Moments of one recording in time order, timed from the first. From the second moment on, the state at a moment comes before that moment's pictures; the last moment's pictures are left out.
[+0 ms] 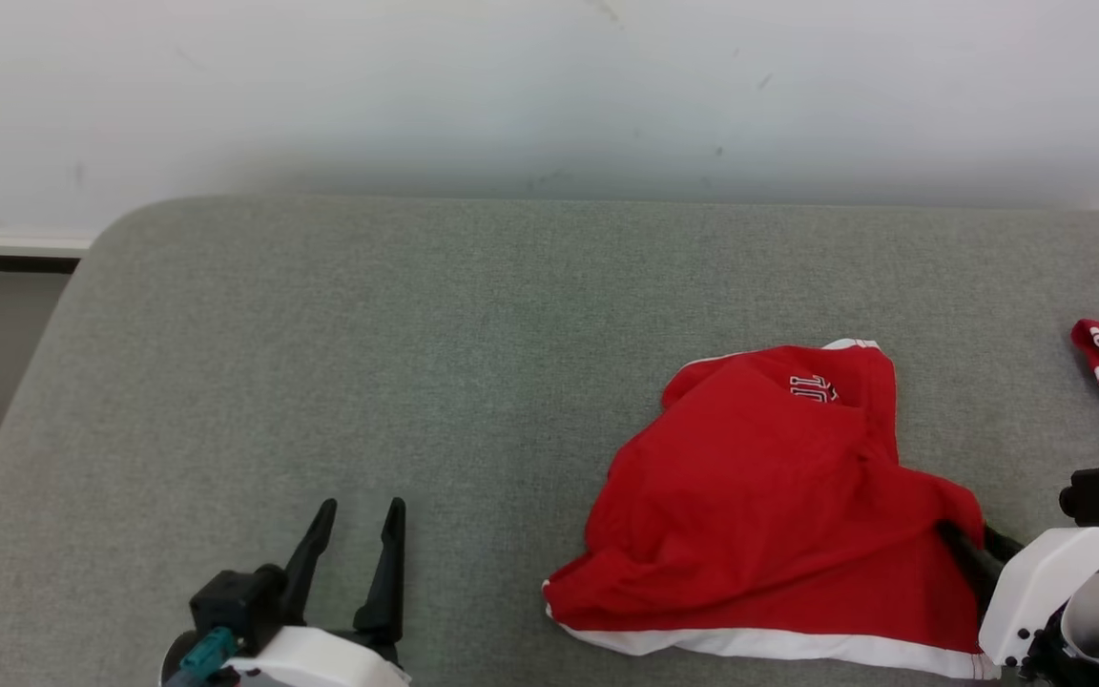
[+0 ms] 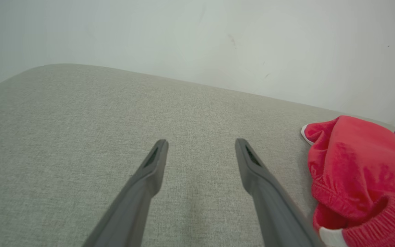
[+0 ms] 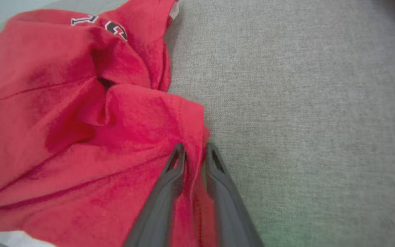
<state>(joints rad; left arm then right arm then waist) -0.15 0.10 -0.21 0.30 -0.32 -0.04 -0.26 -0.34 -0.32 0.24 0.51 0.73 0.13 0.36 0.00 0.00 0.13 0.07</state>
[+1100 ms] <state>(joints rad) 0.00 0.06 -0.01 0.15 -0.25 -0.05 -0.26 0.00 -0.22 0.15 0.13 0.55 0.13 -0.25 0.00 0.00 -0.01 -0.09</state>
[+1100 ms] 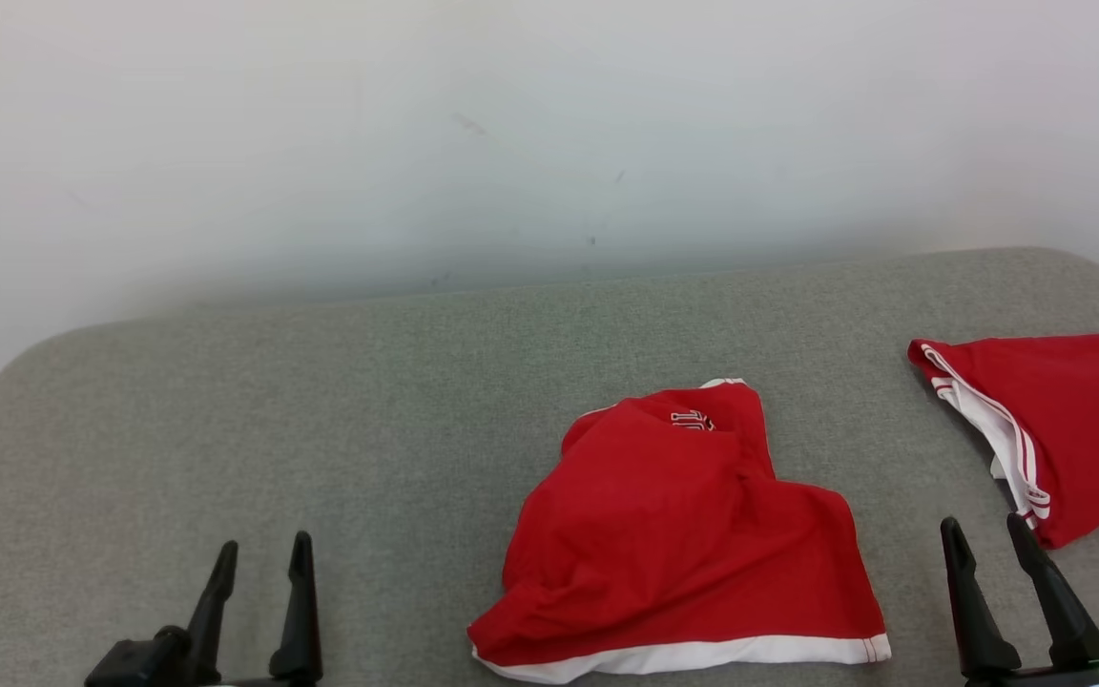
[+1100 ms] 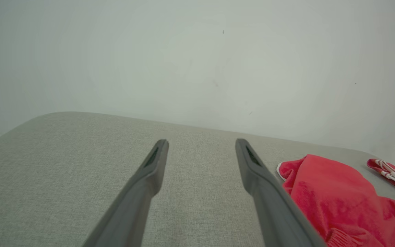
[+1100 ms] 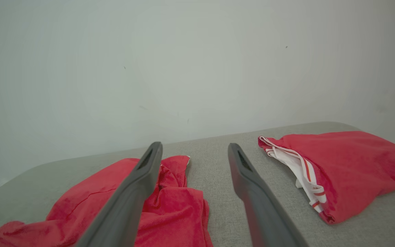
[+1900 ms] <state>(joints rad) 0.01 0.05 -0.01 0.18 -0.23 -0.08 -0.26 0.00 -0.22 0.16 0.18 0.50 0.13 -0.26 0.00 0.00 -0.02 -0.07</state>
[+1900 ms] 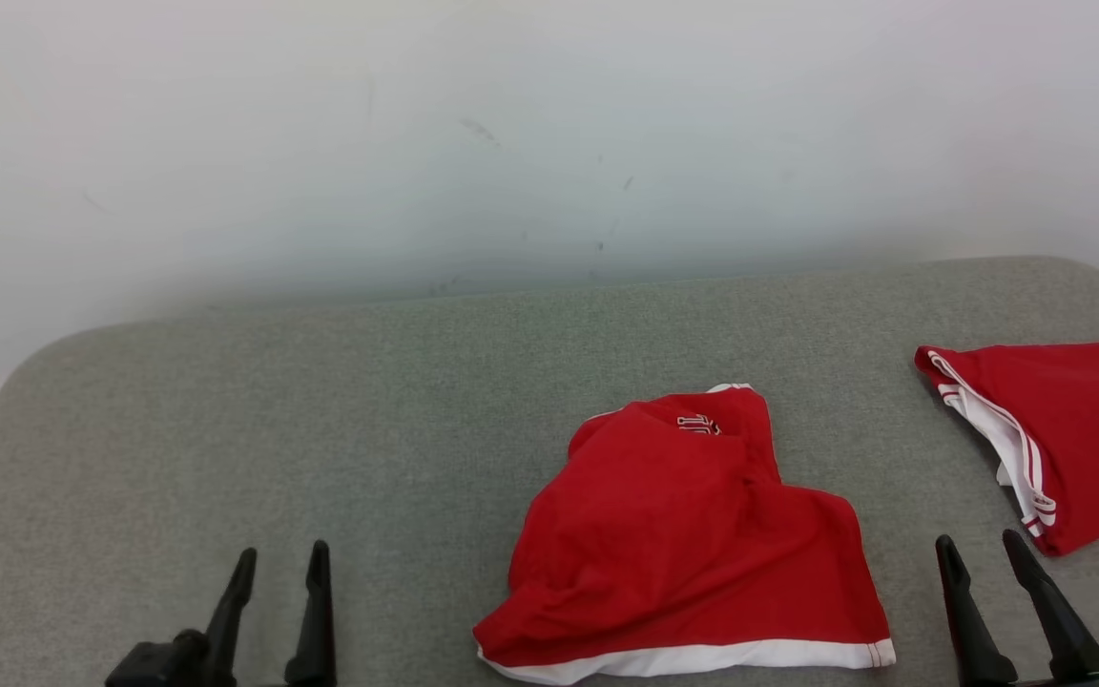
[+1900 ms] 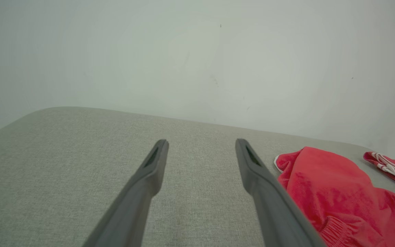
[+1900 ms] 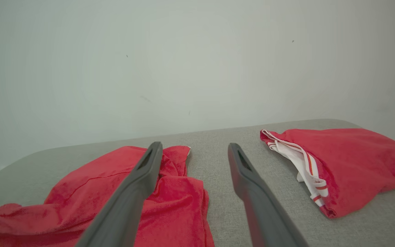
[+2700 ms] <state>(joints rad) -0.08 0.27 -0.48 0.33 -0.42 -0.13 -0.11 -0.09 -0.27 0.35 0.43 0.65 0.13 0.03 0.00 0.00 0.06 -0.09</state>
